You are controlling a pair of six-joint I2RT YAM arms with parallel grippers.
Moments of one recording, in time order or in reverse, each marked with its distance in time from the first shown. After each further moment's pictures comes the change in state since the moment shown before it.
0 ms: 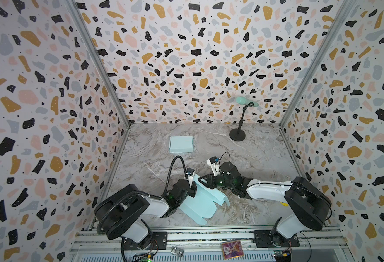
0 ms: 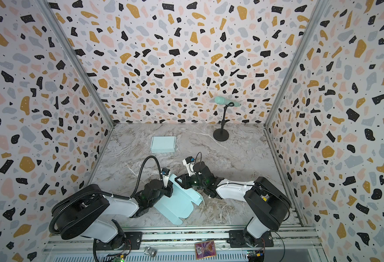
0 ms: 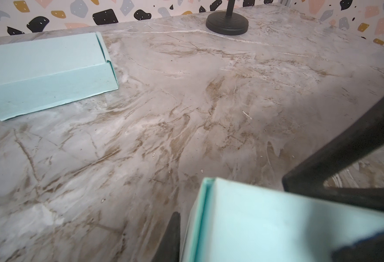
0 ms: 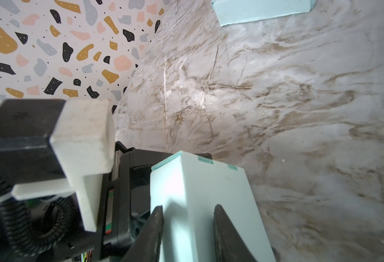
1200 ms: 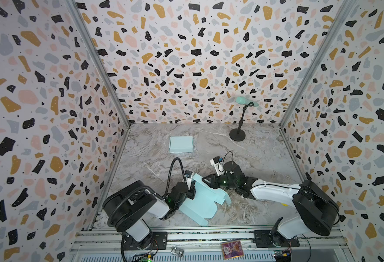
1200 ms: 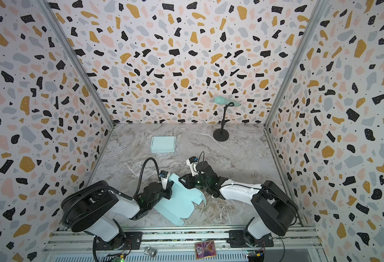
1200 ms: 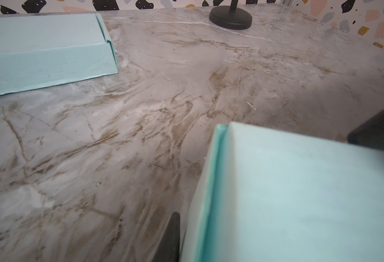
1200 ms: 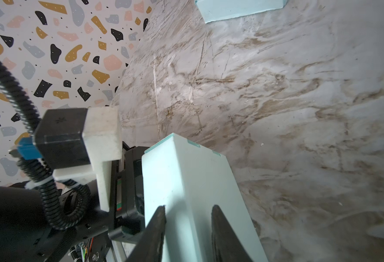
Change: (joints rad) left arm 0.003 0.093 -0.057 0.154 0.006 -0.037; right arm -0.027 -0.067 -0.010 -0.105 0.014 -0.012
